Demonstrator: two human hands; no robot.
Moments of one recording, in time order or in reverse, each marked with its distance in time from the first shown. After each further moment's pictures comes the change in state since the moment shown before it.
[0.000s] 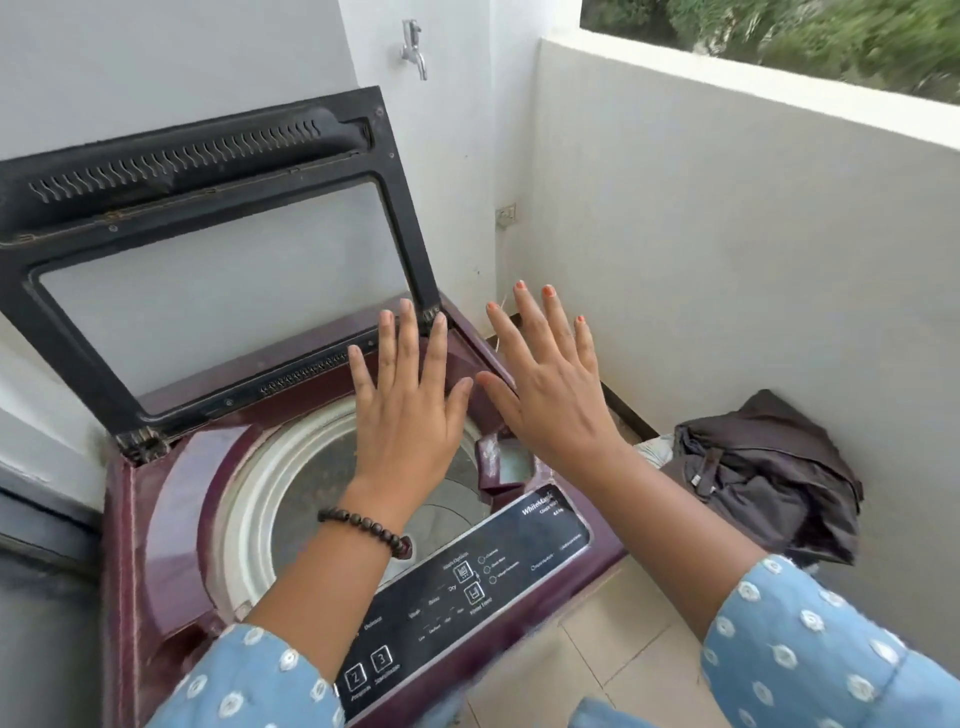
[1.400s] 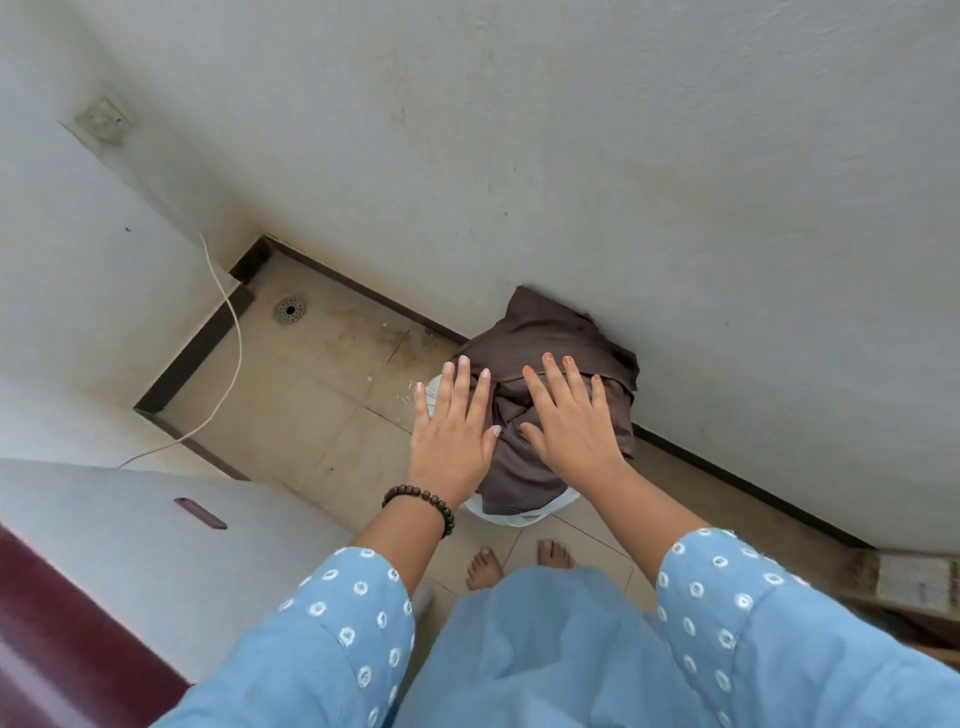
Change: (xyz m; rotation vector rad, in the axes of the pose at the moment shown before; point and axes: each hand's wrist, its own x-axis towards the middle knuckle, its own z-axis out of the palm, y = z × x) left_hand 0.083 0.396 0.345 -0.034 -0.679 0.547; right_hand -0.168 0.481 0.085 -0.248 -0.502 0.655
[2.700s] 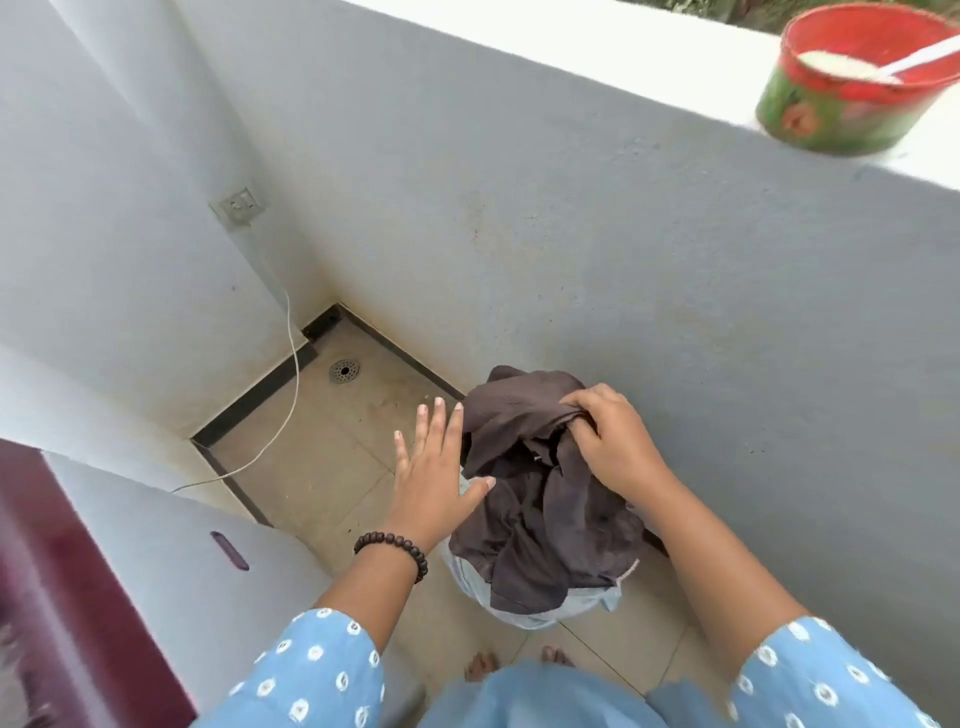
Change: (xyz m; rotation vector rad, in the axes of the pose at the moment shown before) left_hand 0.000 -0.030 -0.075 -0.278 0.052 -0.255; right_hand 0.049 0.017 -0.135 0.649 0.060 -0.091
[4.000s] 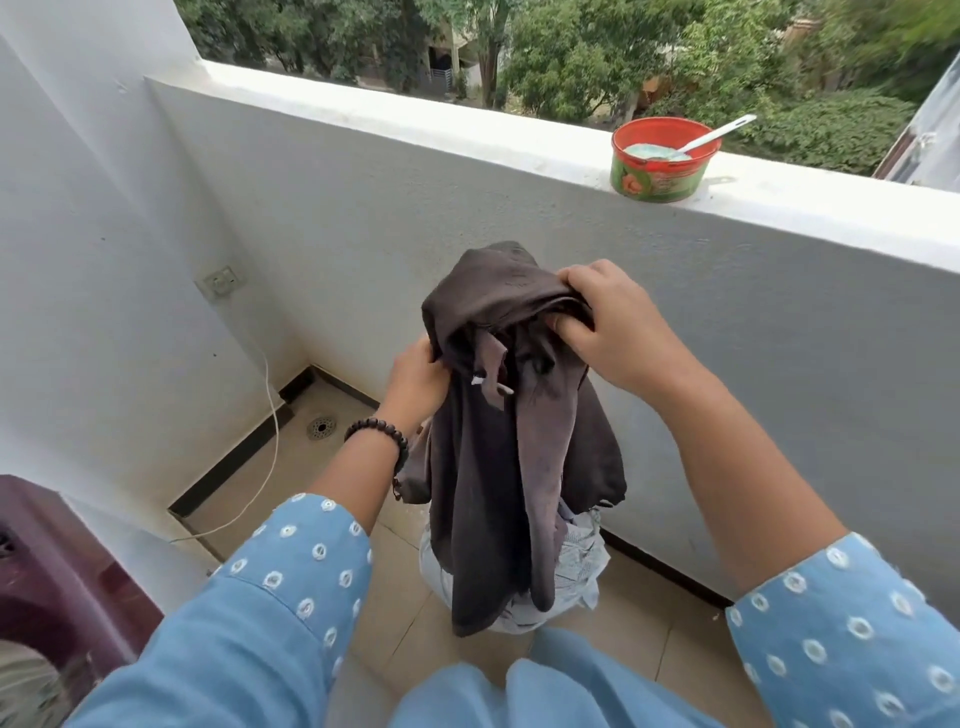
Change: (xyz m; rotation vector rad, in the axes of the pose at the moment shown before) left_hand 0.000 0.070 -0.143 -0.622 0.196 0.086; right_hand -0.073 -0.125 -0.151 -0.141 0.257 -0.172
